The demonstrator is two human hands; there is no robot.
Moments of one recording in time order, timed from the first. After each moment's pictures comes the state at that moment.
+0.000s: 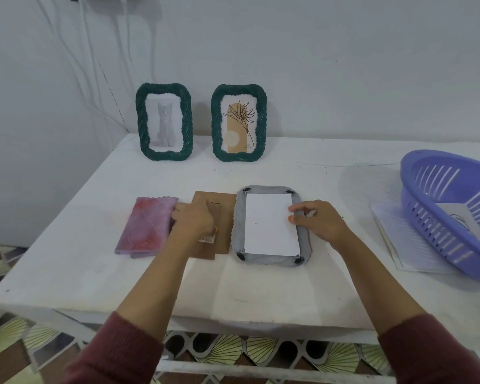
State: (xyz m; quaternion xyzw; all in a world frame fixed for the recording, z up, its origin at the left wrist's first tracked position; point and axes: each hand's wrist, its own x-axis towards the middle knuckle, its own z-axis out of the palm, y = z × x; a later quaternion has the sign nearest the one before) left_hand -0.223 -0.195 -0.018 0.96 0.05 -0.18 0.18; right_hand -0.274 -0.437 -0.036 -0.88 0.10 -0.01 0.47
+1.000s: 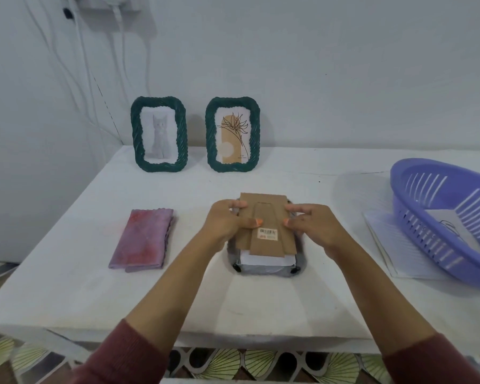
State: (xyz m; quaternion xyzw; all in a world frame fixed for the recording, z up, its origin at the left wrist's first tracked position) left_hand -0.240 -0.242 0.003 0.76 0.03 -0.20 0.62; right_hand -0.288 -0.422 -0.003 -0.79 0.14 0.02 0.59
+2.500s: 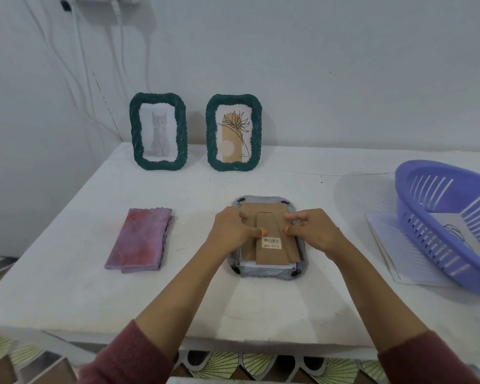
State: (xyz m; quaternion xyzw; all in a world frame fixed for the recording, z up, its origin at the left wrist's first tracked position) left_hand -0.239 -0.256 -0.012 0.89 -0.04 -0.14 0.43; right_hand -0.272 -0.430 -0.024 -0.86 0.14 0.03 0.49
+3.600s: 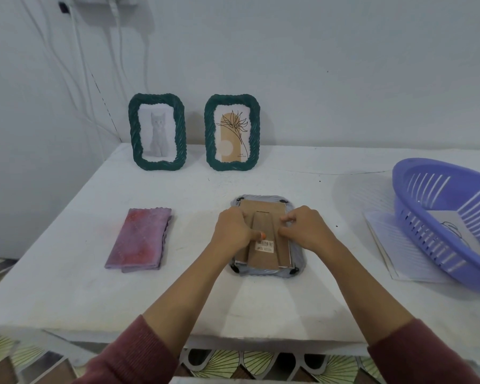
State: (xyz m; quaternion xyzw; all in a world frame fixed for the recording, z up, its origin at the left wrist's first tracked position) left_hand -0.241 -0.261 -0.014 0.91 -0.07 -0.14 0.37; right_hand -0.275 -0.410 -0.011 -0.93 0.13 0.02 0.33
